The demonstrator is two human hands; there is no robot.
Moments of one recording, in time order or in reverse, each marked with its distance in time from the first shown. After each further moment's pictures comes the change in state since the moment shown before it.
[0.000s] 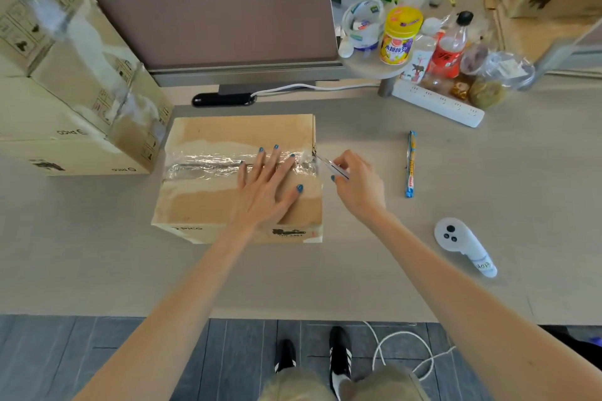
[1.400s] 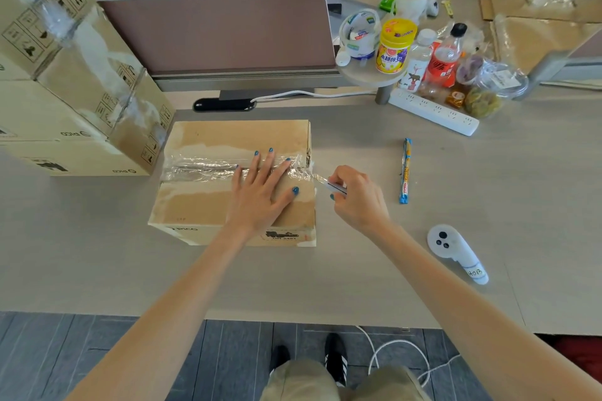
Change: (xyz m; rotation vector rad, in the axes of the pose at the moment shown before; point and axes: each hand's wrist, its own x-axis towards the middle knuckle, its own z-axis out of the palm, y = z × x) left_hand 0.002 0.004 0.000 0.070 -0.009 -0.029; right_hand -0.019 0.002 -0.024 -0.080 -0.093 -0.163
